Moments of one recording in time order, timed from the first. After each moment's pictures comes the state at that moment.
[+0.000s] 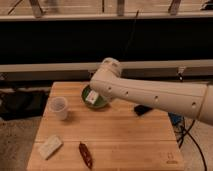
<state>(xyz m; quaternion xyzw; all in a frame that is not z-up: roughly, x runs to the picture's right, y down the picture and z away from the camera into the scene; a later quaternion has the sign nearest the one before) 0.010 0.047 0.724 -0.16 -0.02 -0.26 0.95</state>
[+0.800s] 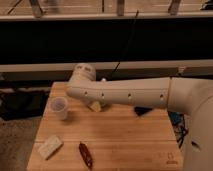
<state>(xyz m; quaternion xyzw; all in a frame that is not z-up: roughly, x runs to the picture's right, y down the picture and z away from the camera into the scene) -0.085 0.068 0.735 -0.15 -0.07 -0.35 0.92</state>
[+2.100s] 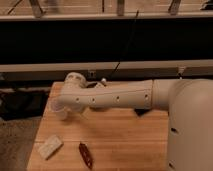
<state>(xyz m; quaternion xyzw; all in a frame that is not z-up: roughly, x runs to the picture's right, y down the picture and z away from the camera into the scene) -0.138 0.115 0.752 -0.17 -0.14 -0.43 0.87</state>
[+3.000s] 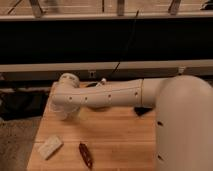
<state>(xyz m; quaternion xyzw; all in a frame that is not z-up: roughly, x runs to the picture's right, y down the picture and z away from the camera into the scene) -0.168 0.127 0.760 -0.19 -0.17 -0.48 0.84</state>
